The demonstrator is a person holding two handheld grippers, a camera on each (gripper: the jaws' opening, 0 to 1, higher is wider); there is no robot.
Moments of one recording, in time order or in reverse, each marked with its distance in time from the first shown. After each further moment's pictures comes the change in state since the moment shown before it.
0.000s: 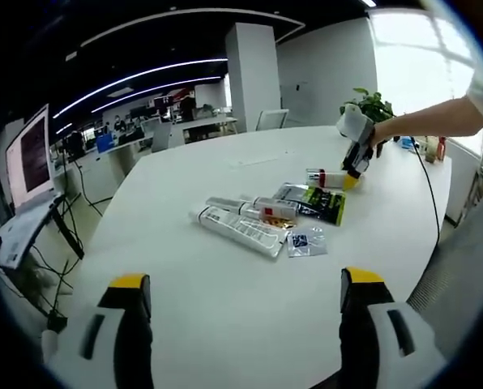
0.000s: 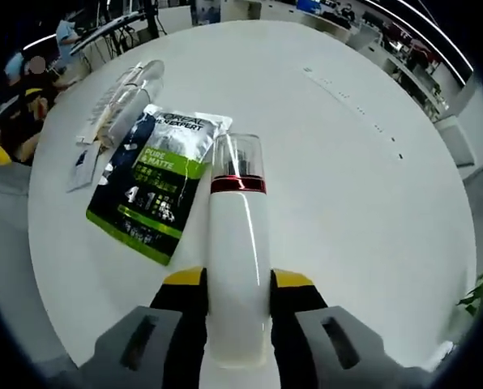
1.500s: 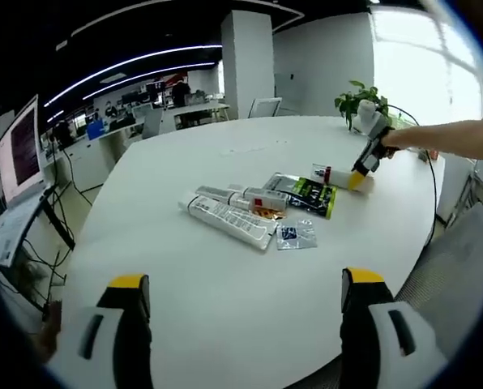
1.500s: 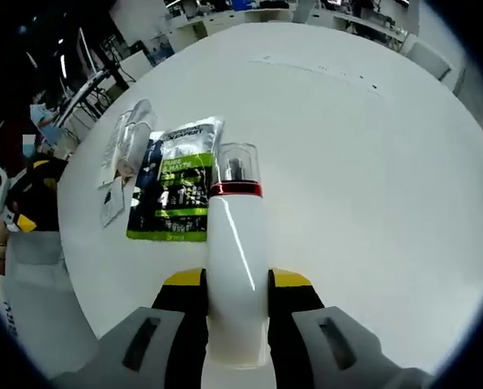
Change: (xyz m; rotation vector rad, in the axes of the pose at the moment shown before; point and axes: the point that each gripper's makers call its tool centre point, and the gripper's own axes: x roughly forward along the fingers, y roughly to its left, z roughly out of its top) left arm 0.003 -0.001 -0.006 -0.032 0.080 -0.062; right arm -0.023 0.047 -0.028 0.414 -0.112 0.141
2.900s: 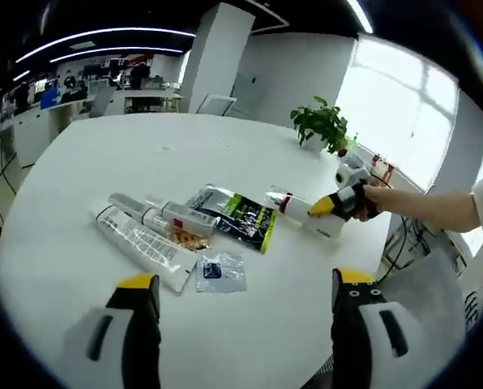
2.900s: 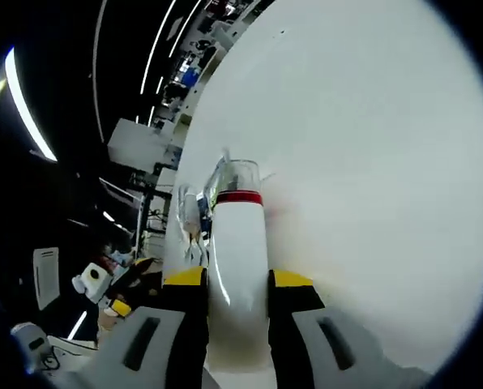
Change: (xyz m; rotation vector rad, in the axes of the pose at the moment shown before) left arm 0.059 -0.076 0.034 -0.155 0.012 -0.387; right arm -0.018 0.046 -0.028 0.682 -0.335 0.479
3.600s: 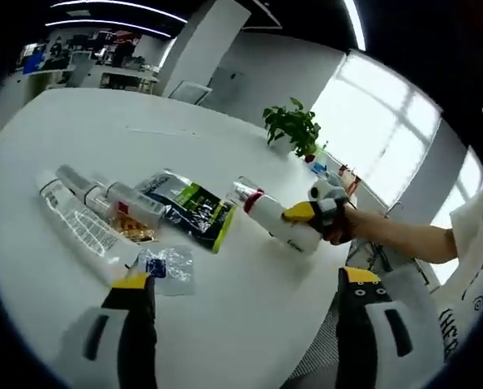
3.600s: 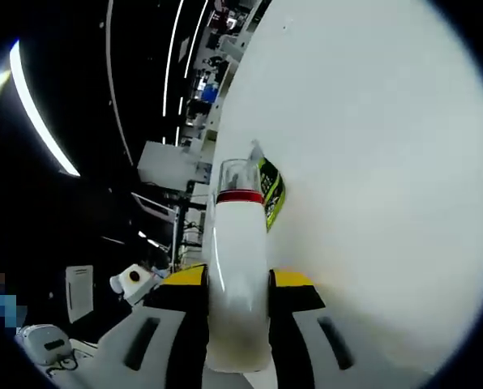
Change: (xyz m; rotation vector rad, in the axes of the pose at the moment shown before) left arm 0.033 -0.040 -0.006 -0.167 0.011 -0.235; right arm 0.008 0.039 -0.023 0.071 -0.069 0.184
